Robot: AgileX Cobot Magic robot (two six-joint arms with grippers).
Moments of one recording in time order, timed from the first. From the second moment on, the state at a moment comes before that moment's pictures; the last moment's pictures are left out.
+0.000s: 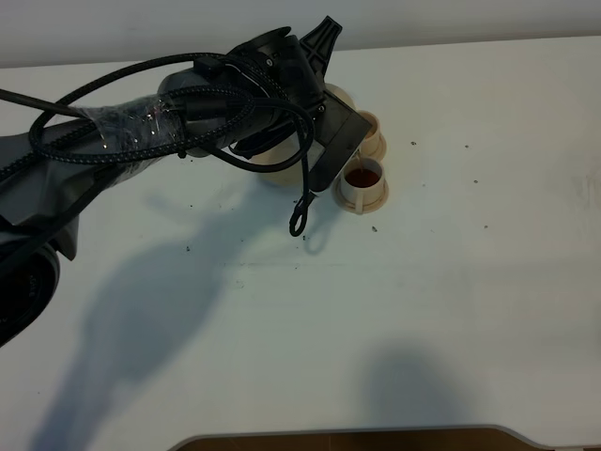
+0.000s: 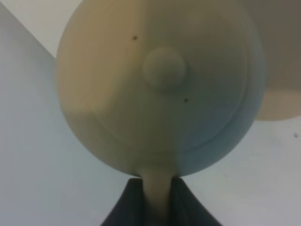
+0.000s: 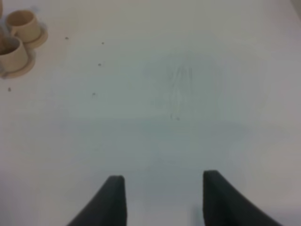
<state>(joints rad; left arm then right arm) -0.68 2.14 -1.66 0.79 0.58 1.07 0.05 -0.01 -0.49 0.01 1.06 -0.08</state>
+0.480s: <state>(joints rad) -0.68 2.14 -1.66 0.79 0.57 1.11 0.05 -0.01 -0.49 0.01 1.06 -0.08</state>
